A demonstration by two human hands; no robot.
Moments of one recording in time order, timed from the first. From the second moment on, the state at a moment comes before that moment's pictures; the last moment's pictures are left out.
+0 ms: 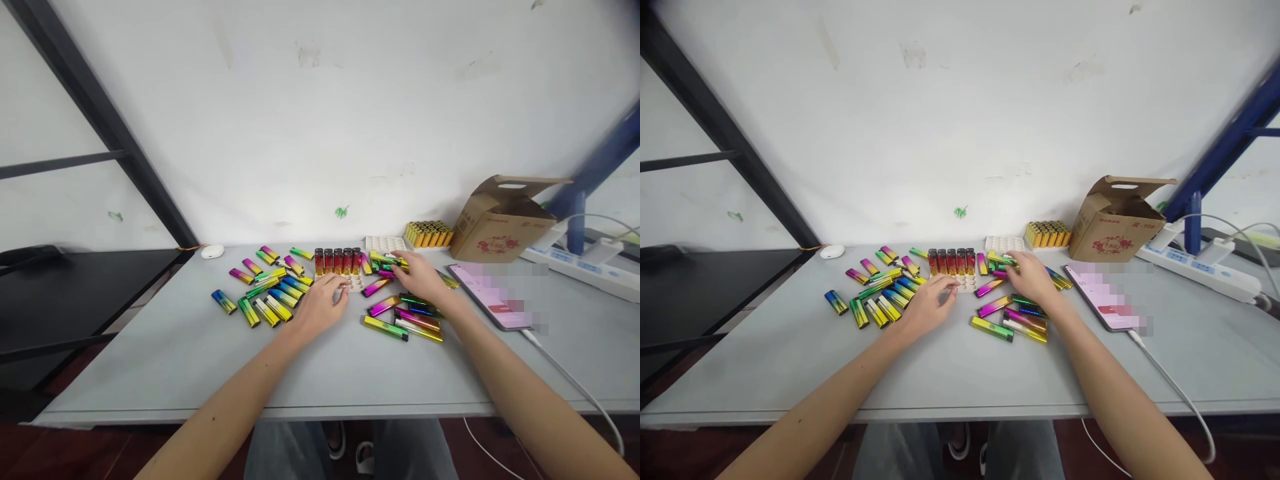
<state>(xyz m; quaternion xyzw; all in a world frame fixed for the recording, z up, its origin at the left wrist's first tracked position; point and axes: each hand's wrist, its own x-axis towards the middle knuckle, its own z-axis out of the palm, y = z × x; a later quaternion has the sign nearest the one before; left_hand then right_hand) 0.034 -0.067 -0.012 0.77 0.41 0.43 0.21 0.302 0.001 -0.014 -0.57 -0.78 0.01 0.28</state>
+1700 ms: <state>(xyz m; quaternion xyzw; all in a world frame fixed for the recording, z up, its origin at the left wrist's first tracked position) 0.030 -0.071 -0.009 0.89 0.41 0.21 0.04 0.250 -0.037 -0.007 -0.34 -0.91 0.03 0.25</state>
